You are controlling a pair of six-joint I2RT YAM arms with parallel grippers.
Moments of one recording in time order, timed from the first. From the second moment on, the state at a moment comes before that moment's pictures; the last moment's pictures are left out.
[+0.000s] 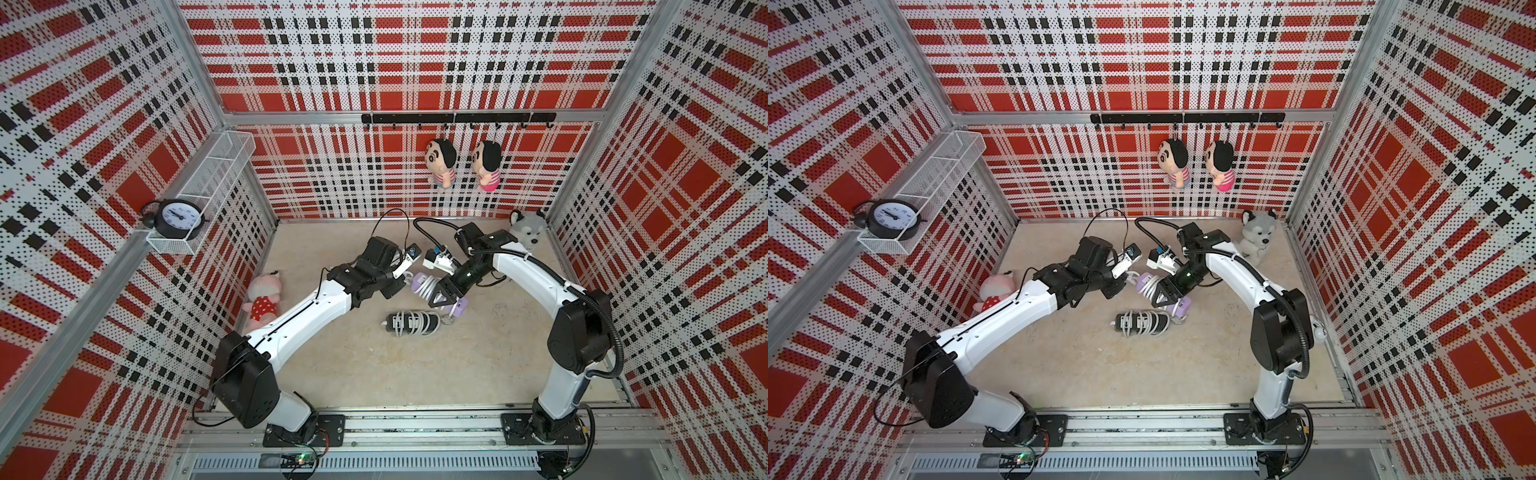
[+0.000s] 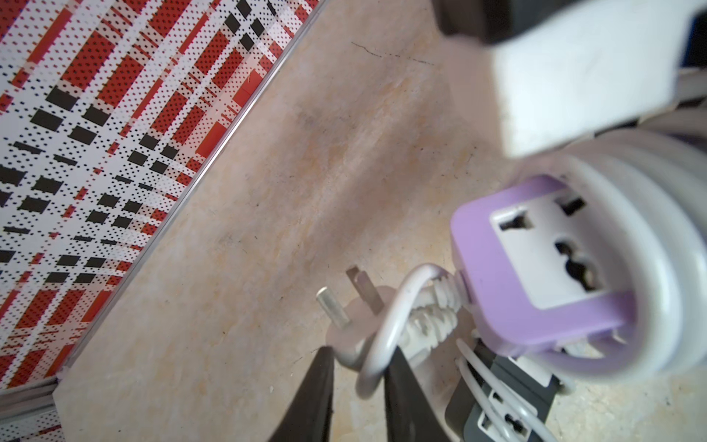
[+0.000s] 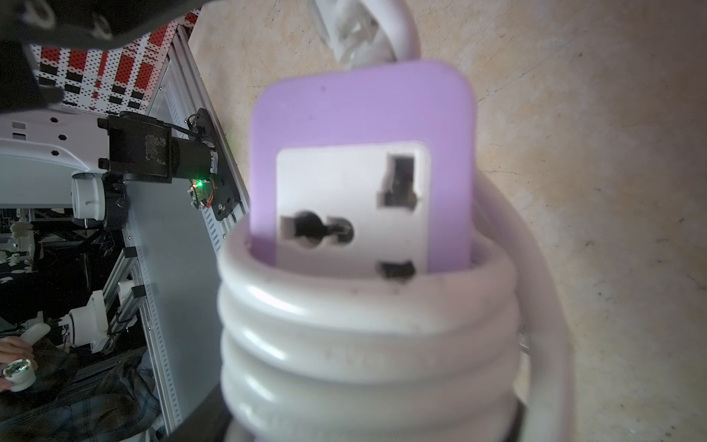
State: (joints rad) left arm -0.63 1.50 1.28 -0.55 -0.06 0.38; right arm 0.45 1.82 1.62 -1.18 -0.71 -0.37
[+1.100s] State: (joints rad) left arm -0.17 1.59 1.26 -0.44 1.04 0.30; right arm 0.45 1.89 1.72 -1.35 -0.94 -0.70
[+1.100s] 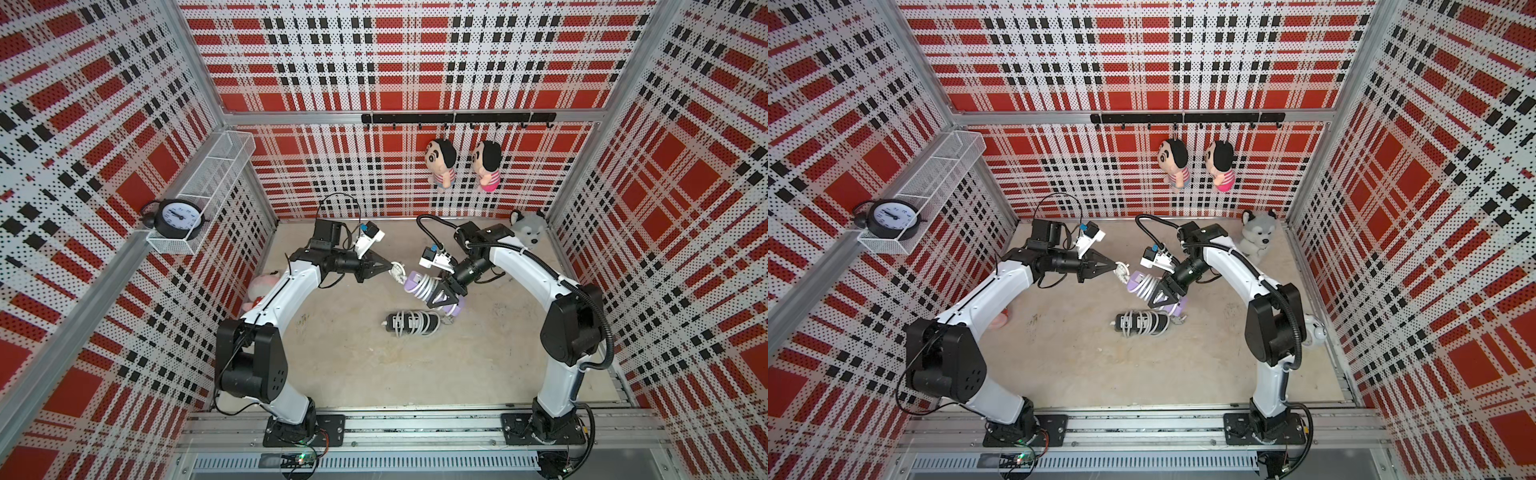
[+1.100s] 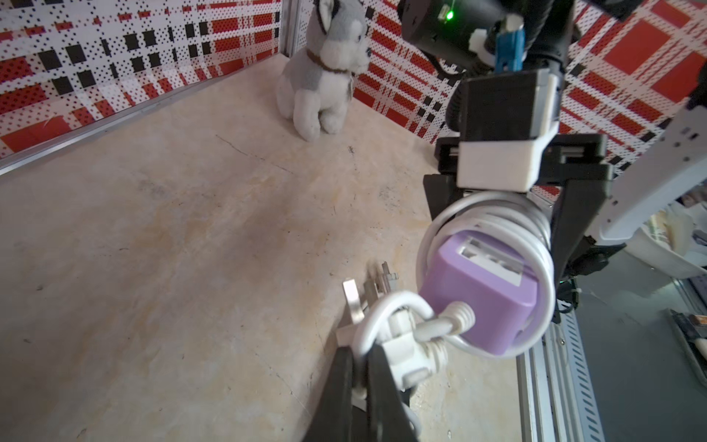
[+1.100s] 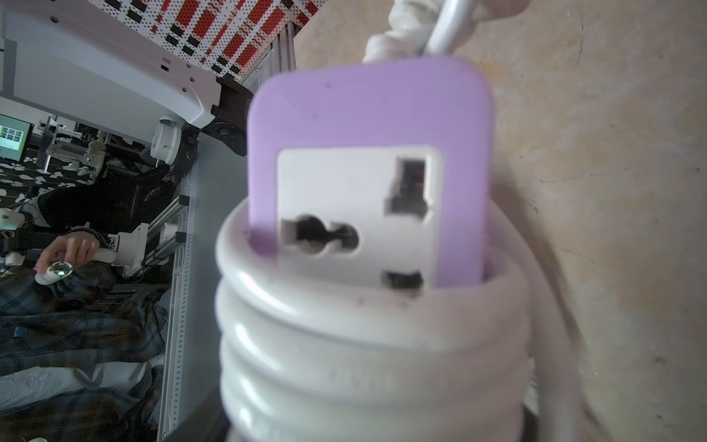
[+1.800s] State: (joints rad) left arm -0.13 1.61 0.87 0.62 1.22 -0.41; right arm 0.48 1.92 1.79 -1.47 -0.99 -0.81
